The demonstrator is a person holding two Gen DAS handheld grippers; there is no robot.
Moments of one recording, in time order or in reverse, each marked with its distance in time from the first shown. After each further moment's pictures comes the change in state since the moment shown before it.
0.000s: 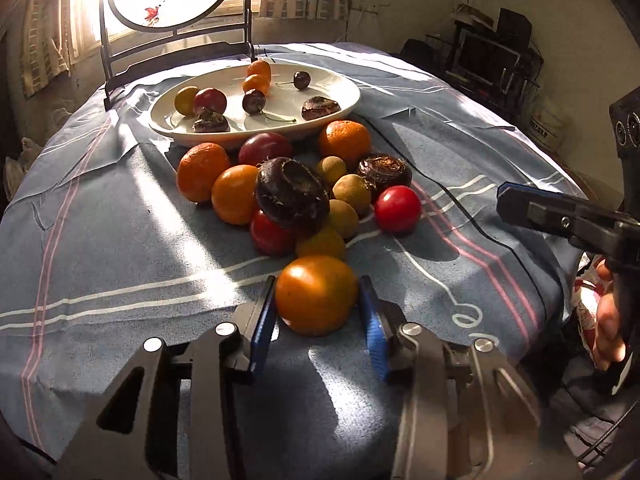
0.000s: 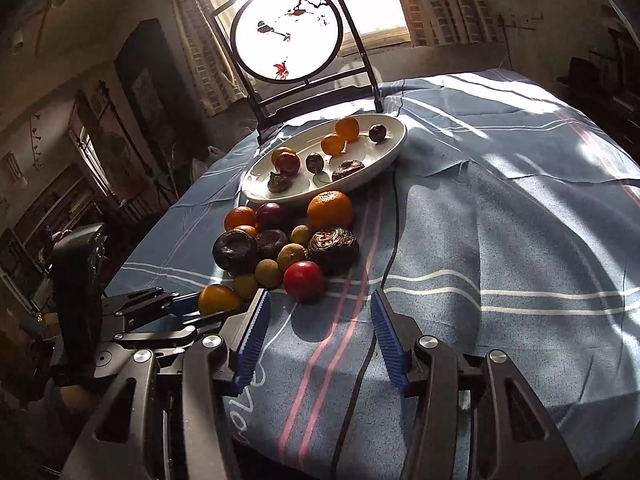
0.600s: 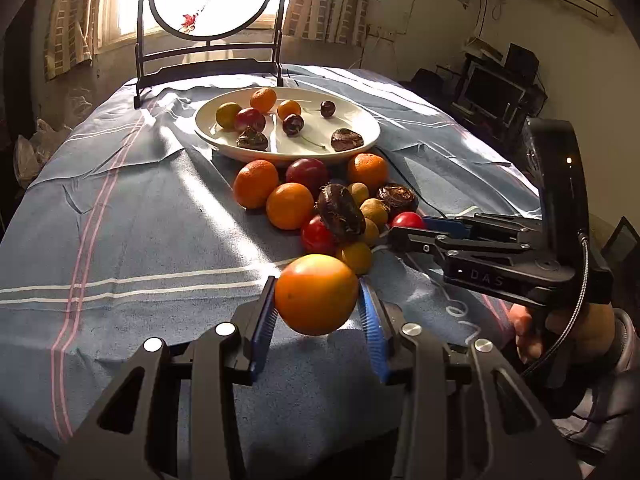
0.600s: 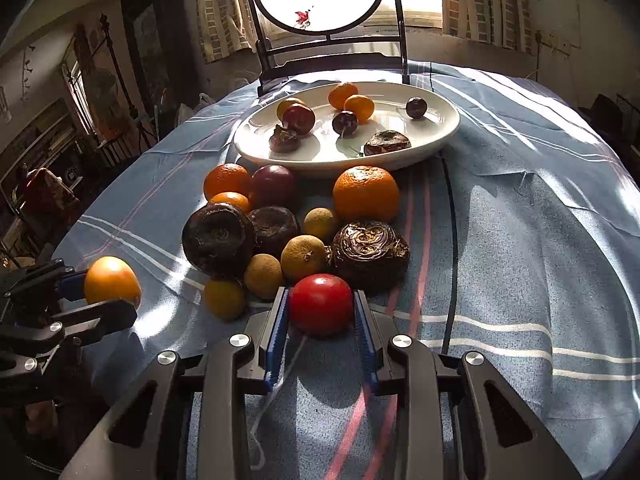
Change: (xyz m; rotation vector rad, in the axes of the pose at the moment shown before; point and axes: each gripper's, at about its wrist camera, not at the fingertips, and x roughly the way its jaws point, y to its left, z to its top) left arm -0.043 0.028 -0.008 -0.087 -0.067 -0.021; right arm 0.067 0.033 0.014 -0.117 0.100 -0.083
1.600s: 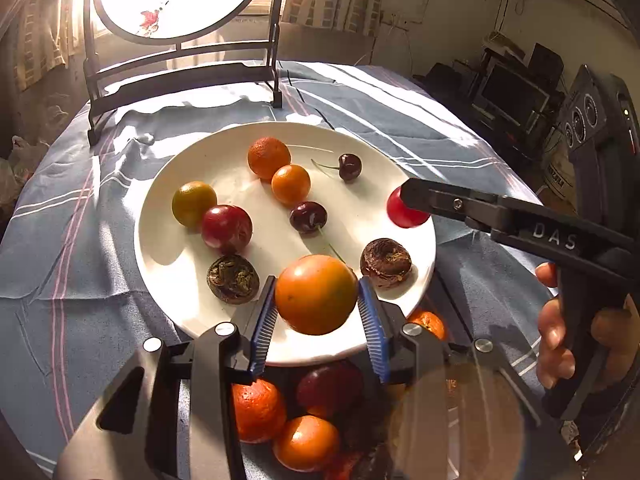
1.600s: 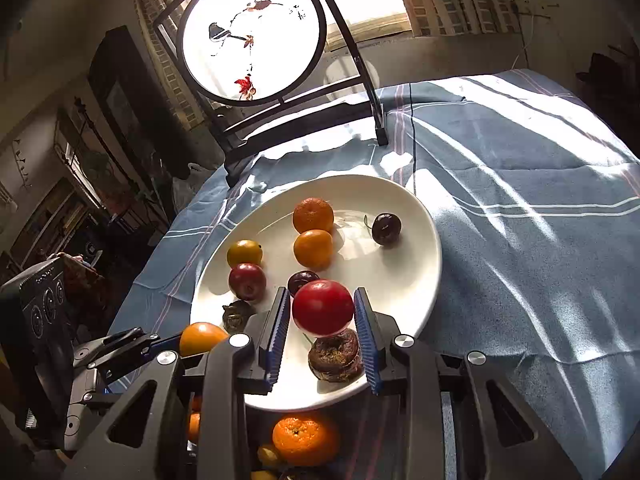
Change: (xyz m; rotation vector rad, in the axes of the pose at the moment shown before) left arm 0.114 0.020 0.152 -0.017 0.080 0.006; right arm 0.048 -0.081 0.154 0.218 -0.076 0.098
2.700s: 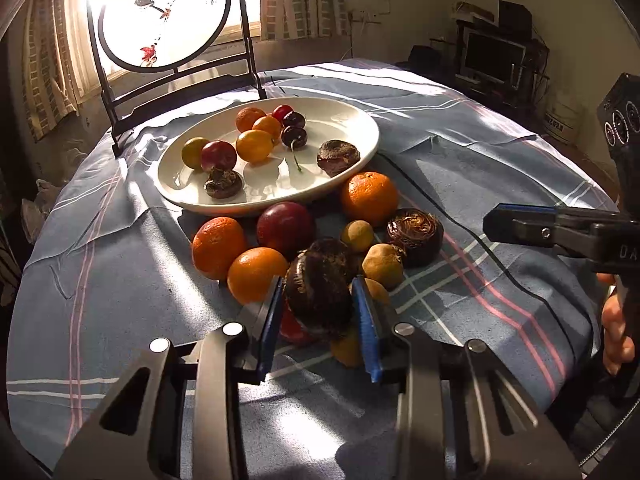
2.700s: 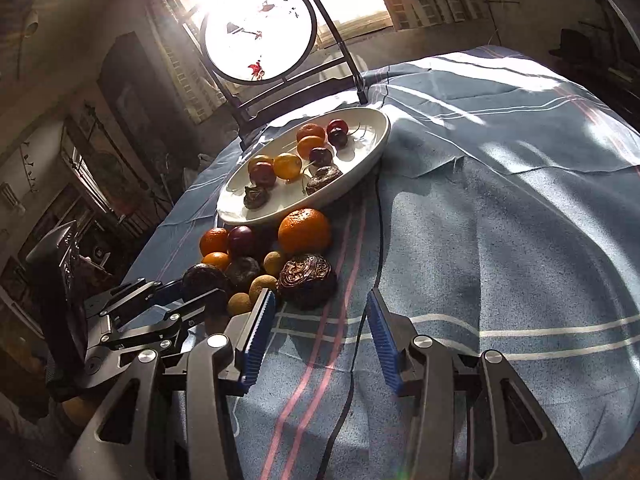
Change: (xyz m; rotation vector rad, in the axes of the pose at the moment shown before) left arm -0.050 -0.047 -0.114 0.178 -0.078 0.112; right arm -0.089 -0.008 -0.143 0.000 0.002 0.009
